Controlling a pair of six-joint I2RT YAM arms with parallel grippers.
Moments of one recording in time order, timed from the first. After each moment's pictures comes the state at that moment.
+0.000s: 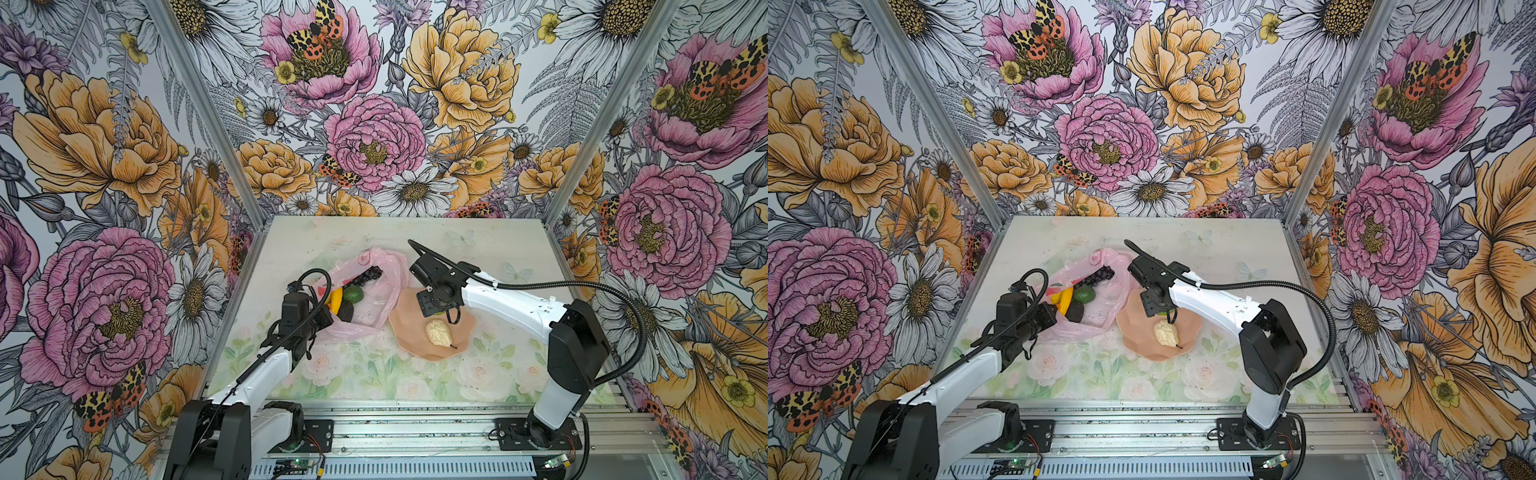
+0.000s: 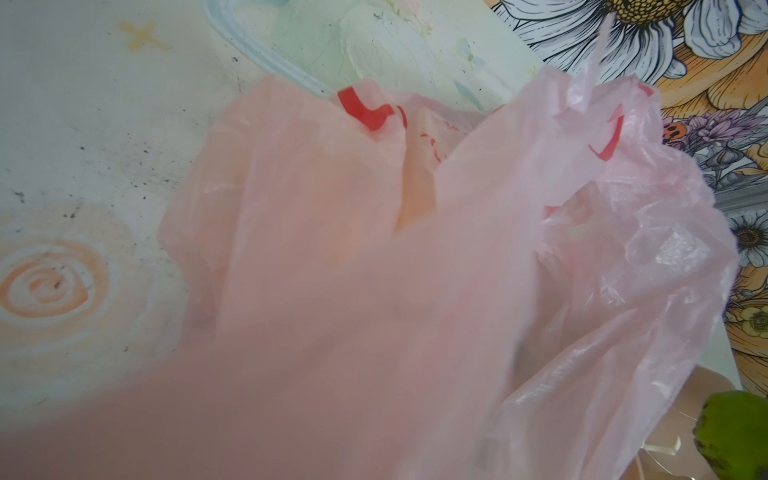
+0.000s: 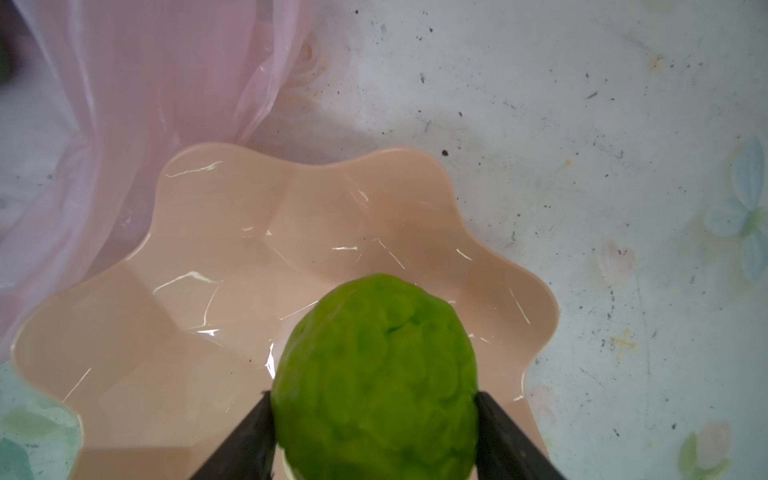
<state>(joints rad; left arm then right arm) -0.12 1.09 0.40 0.03 0.09 -0.57 0.75 1.76 1.40 -0.93 0.25 0.38</state>
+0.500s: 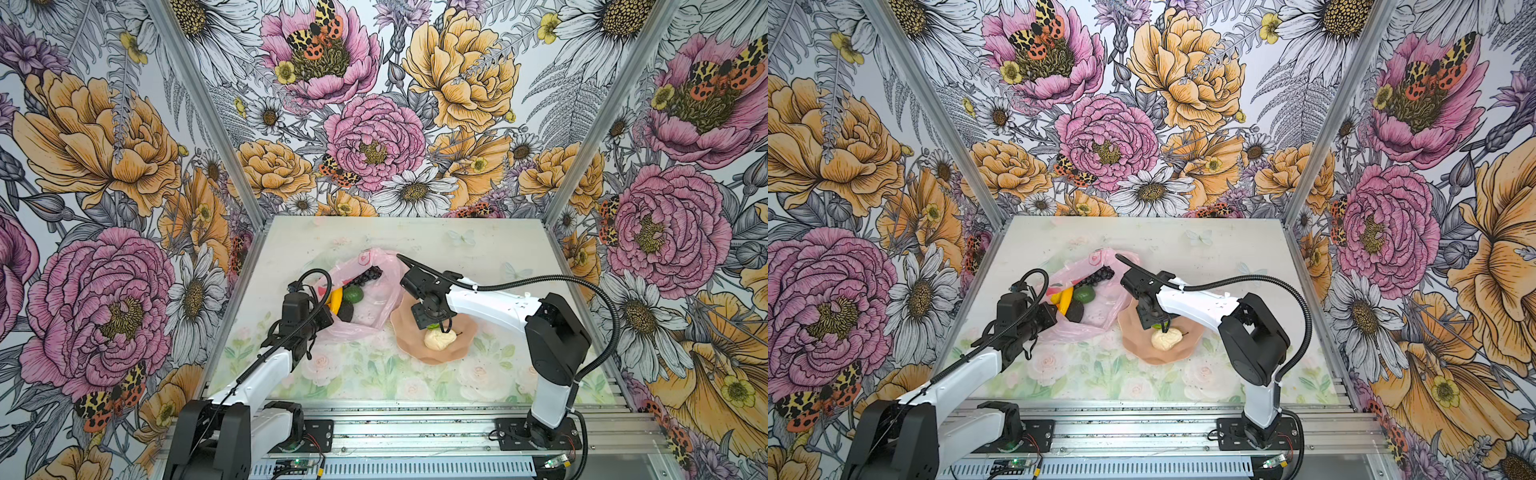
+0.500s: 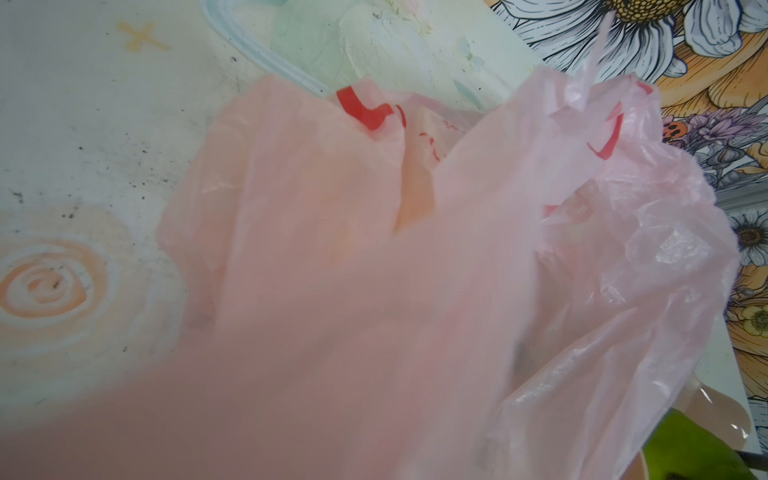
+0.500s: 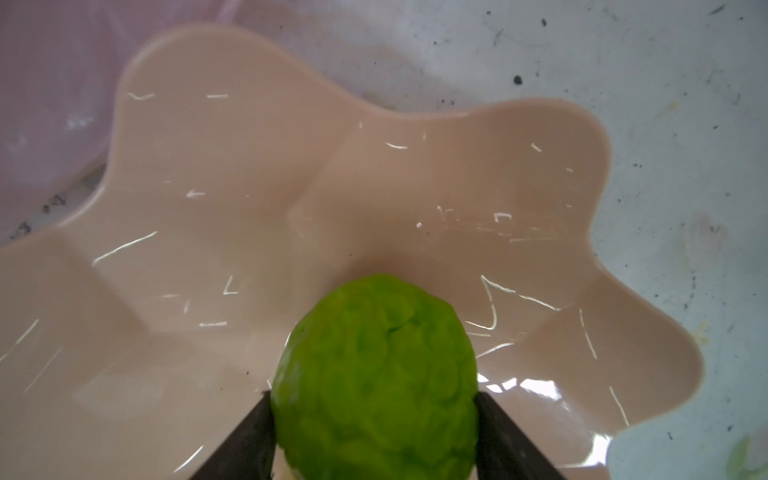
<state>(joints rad) -0.12 1.09 0.40 0.03 0.09 -0.57 0.78 1.85 1.38 -0.92 0.24 0.41</state>
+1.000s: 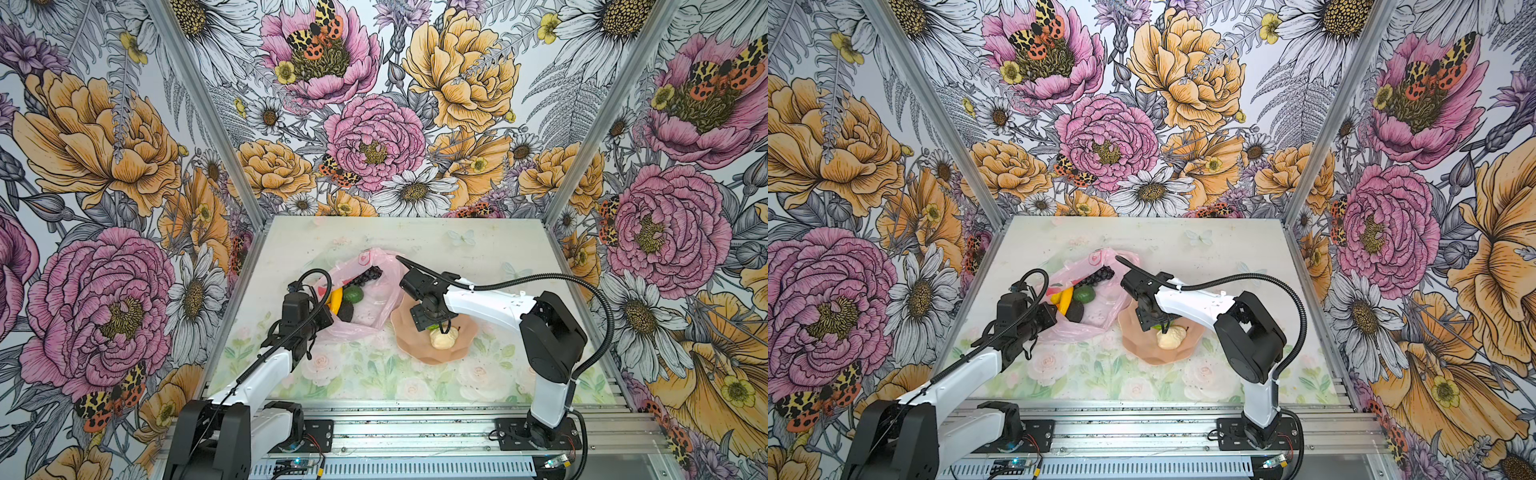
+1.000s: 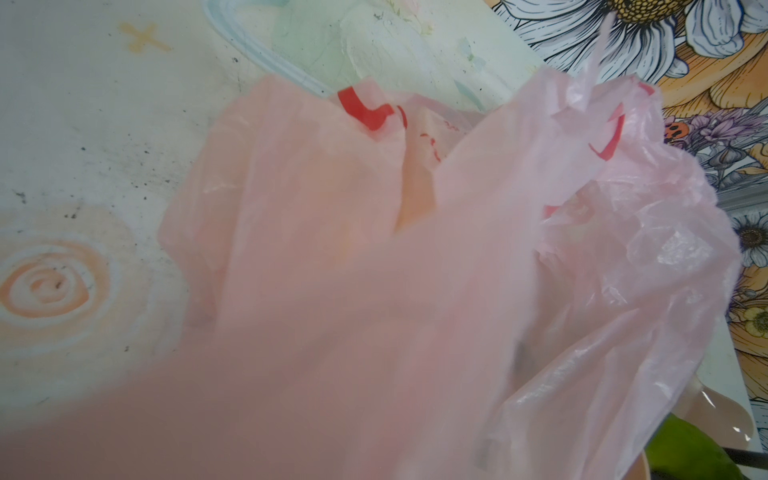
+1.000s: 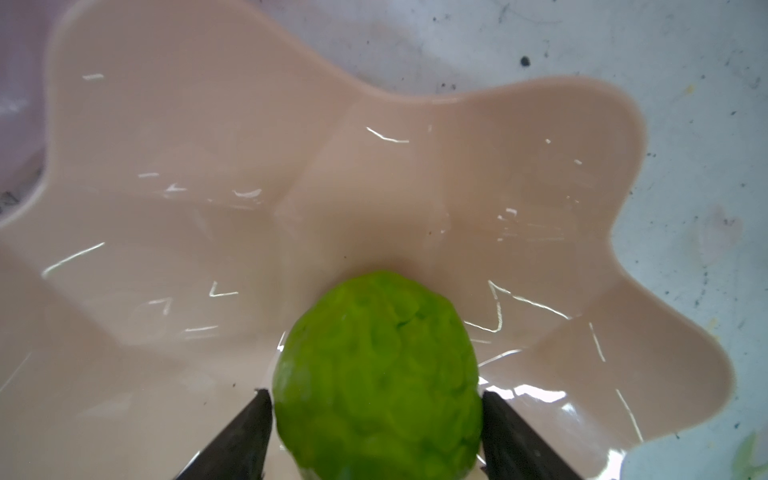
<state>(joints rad) -0.12 1.09 0.40 0.03 0.08 -0.57 0.78 1.87 1.37 -0.92 0.24 0.42</state>
